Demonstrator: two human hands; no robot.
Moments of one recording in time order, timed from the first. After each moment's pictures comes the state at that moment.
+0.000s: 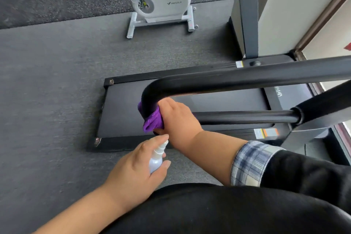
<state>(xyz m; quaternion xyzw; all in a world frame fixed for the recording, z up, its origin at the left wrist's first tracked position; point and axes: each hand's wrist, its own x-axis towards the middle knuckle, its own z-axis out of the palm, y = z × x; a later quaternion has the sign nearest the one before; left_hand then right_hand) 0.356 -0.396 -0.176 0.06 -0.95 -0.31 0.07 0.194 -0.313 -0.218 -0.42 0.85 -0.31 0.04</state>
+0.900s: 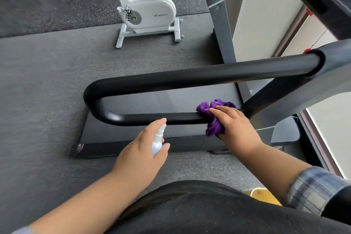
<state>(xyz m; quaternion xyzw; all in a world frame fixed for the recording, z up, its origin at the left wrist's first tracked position) 0.293 -0.262 -0.181 0.14 -0.94 -0.29 0.05 0.120 -0.036 -0.242 -0.32 0.92 -0.22 0.04</state>
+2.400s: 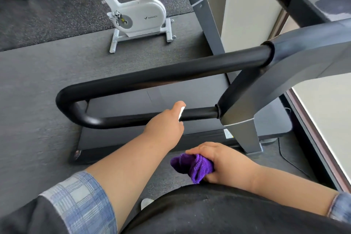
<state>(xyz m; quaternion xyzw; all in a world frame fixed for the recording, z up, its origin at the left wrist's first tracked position) 0.177 -0.191 -0.204 0.09 -0.99 -0.12 -0.07 0.179 0.023 -0.211 -0.42 0.81 -0.31 0.27</state>
